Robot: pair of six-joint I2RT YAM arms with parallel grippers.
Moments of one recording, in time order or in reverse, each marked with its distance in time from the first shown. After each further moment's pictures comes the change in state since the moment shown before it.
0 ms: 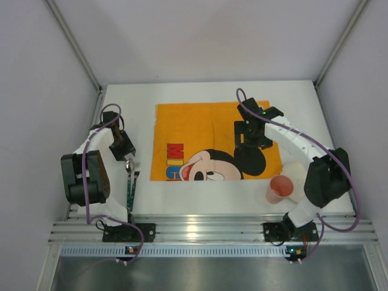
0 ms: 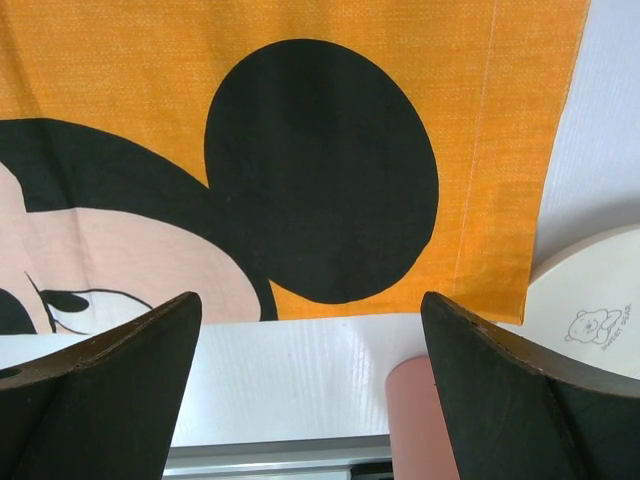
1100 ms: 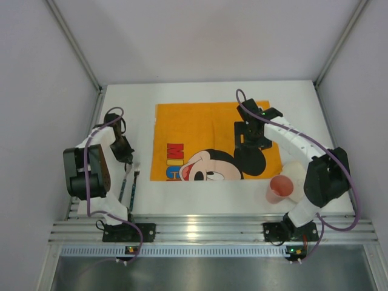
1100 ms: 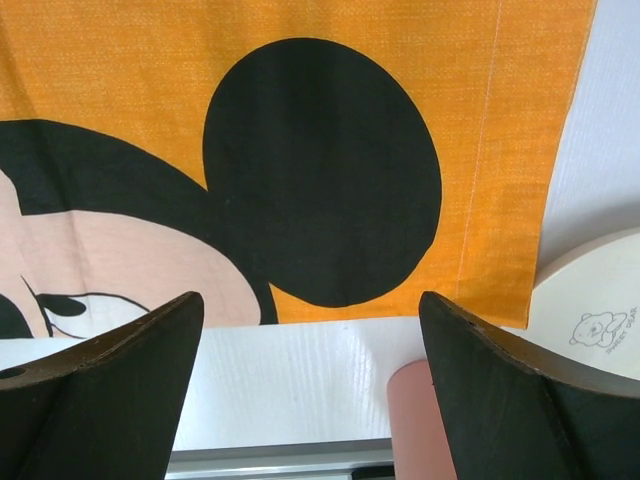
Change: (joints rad) left arm 0.000 0.071 0.001 -0.038 0.006 0.027; right arm 0.000 0.003 -0.016 0.016 0.000 0.002
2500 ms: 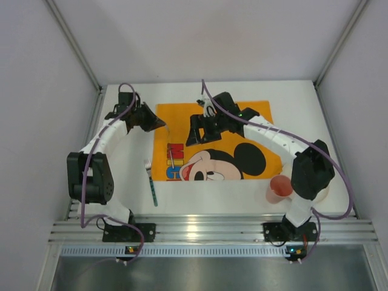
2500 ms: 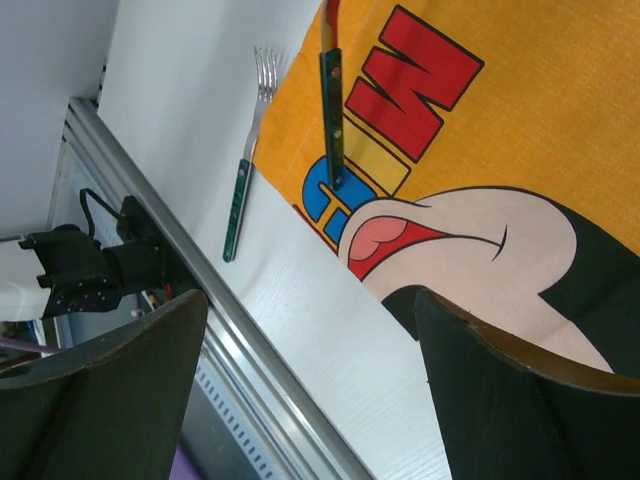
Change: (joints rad) left arm -0.198 -0.091 0.143 0.309 0.418 -0.365; right arm 0.188 0.124 0.151 0.418 -0.711 -0.027
